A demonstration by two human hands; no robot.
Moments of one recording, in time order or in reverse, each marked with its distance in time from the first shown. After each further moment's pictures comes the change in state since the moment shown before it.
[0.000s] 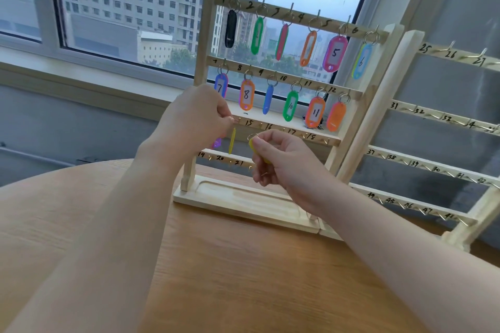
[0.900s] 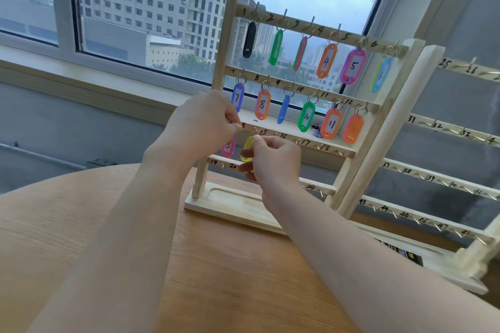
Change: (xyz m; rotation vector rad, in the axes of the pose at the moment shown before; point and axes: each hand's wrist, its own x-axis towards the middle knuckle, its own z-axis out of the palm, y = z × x) left_hand 0.000 -0.007 -0.013 0.020 -0.013 -0.017; right_hand 0.030 -0.002 0.063 0.086 0.492 0.075
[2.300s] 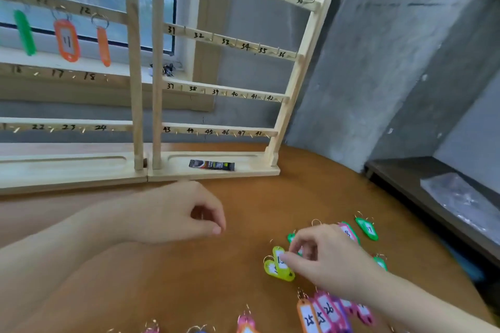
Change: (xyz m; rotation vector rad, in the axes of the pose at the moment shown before) left_hand -0.127 0.194 0.174 -0.288 -1.049 0.581; right_hand -0.175 0.073 -0.411 -1.108 -0.124 0.219
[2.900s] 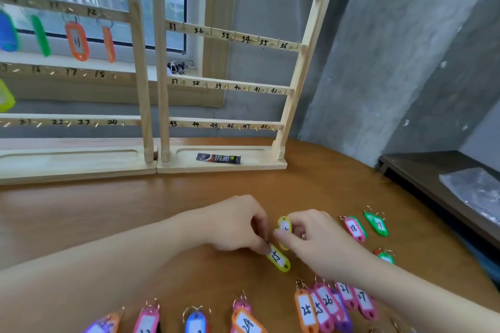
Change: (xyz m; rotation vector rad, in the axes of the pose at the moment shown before) left_hand 0.064 0.036 0.063 -0.102 -0.077 -0.175; right_hand 0.021 0.003 0.006 0.053 -0.011 -0.126
